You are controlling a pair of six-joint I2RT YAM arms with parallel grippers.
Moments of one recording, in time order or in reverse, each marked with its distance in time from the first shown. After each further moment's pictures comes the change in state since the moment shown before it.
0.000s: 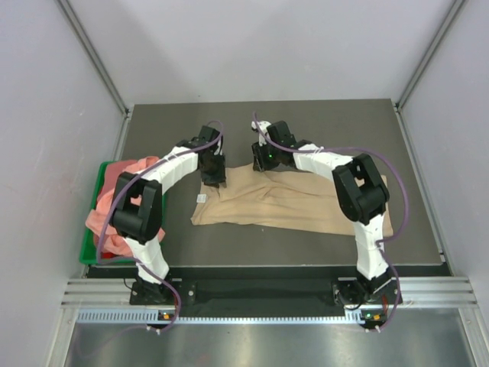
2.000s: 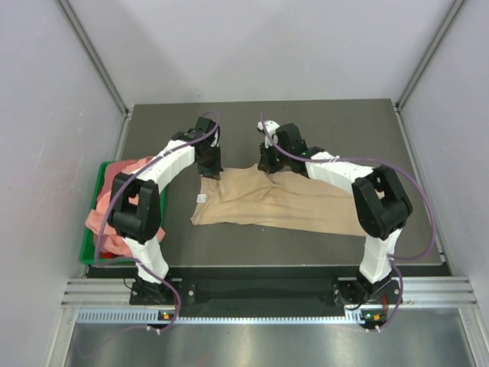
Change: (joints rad) left arm 0.029 0.033 0.134 -0.085 -0.035 0.006; right arm 0.014 -0.205 -0.183 0.098 -0.011 -0.006
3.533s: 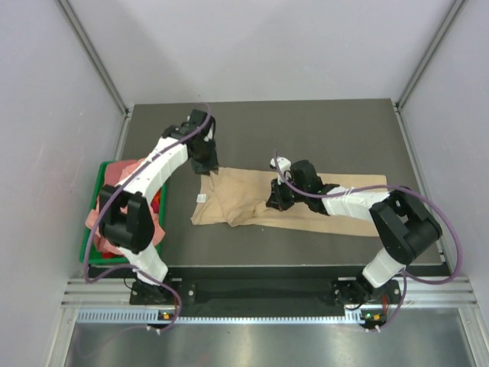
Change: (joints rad) left arm -0.055 -0.172 0.002 -0.157 -0.058 -0.056; right arm 0.044 -0.275 -0.541 0.234 -0.131 0.082
